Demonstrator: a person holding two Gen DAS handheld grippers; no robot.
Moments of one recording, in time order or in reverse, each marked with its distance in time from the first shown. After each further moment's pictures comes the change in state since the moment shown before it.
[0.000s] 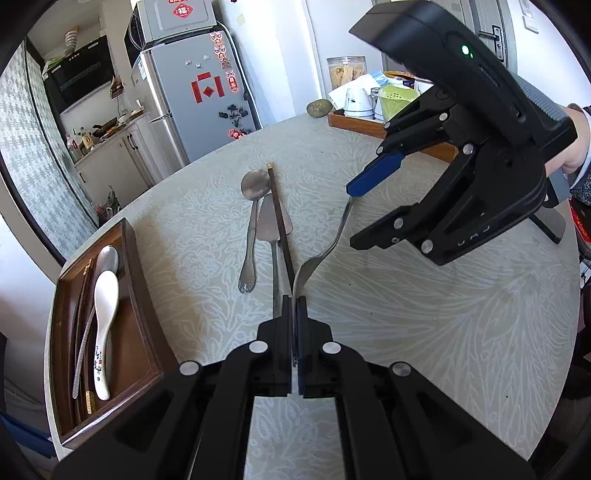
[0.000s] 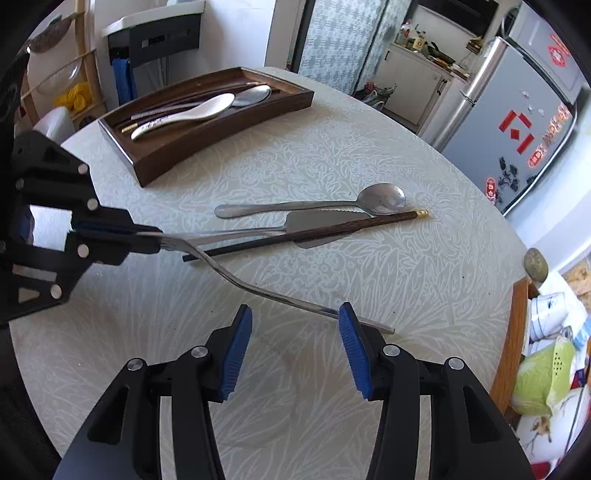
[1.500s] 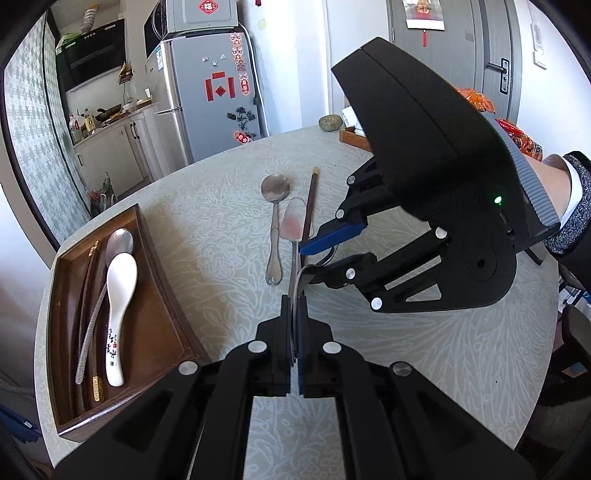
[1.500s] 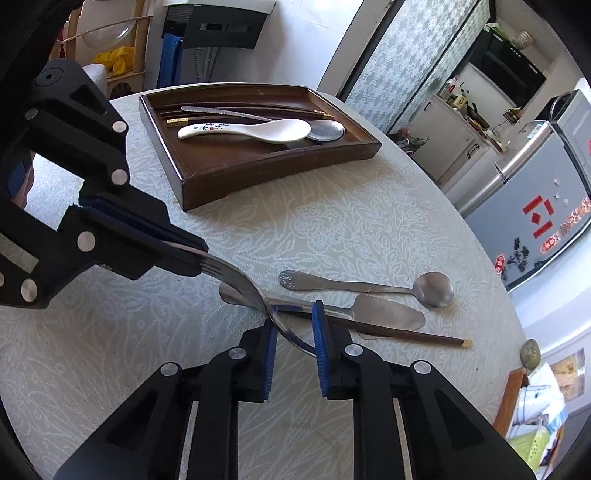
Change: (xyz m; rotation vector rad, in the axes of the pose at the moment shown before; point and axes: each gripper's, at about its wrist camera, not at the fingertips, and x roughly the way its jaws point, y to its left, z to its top) left arm -0.025 0.035 -0.009 -0.096 -0.043 -0.067; right arm 0.014 0.067 0.039 -0.223 -0.097 -0.036
